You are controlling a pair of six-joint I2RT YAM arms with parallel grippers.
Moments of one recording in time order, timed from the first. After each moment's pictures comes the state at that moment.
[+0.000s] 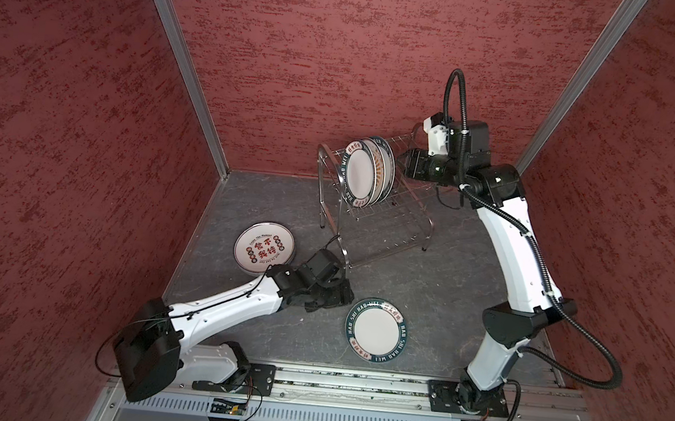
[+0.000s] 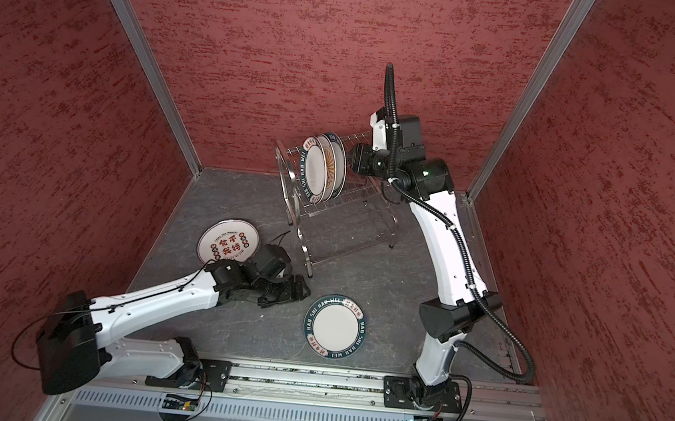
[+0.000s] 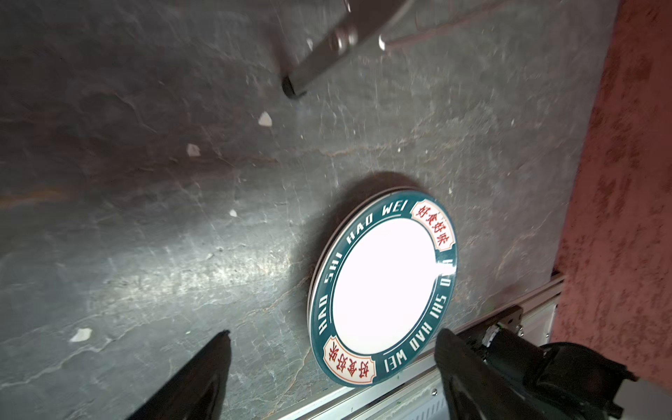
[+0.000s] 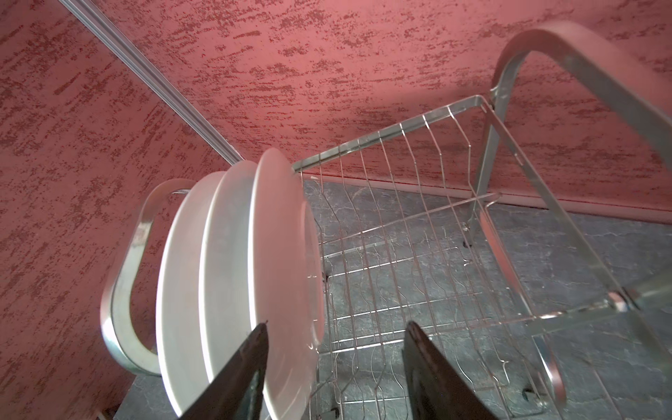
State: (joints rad) left arm -0.81 1.22 0.83 -0.60 0.13 -0.99; right arm 0.40 1.83 2.37 -1.02 -0.18 0.33
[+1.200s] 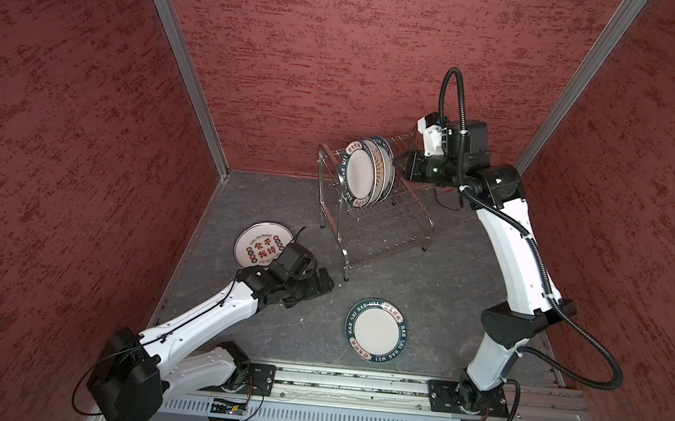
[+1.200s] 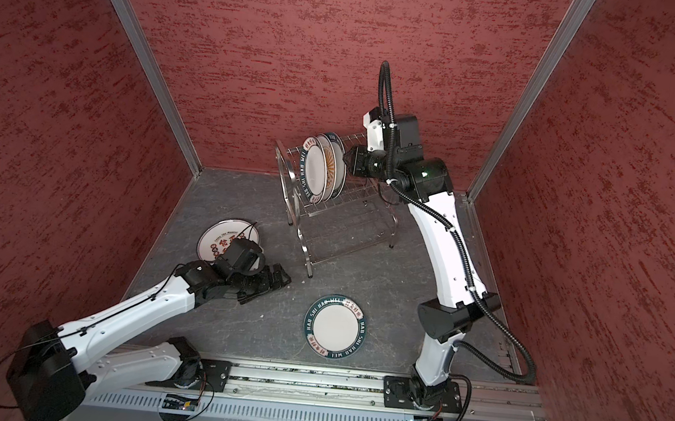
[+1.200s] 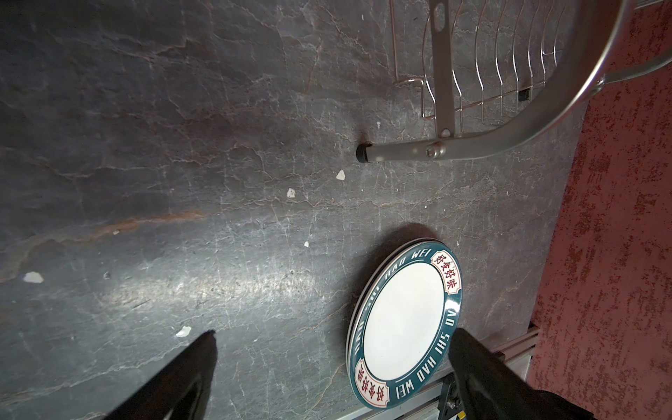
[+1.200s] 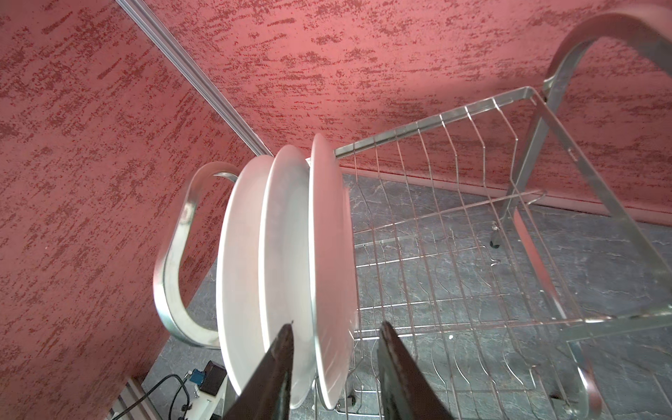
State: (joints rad) left arm -0.62 1.08 0.73 -0.61 0.16 -0.97; right arm 0.43 1.83 2.38 -1.04 -0.22 0.33
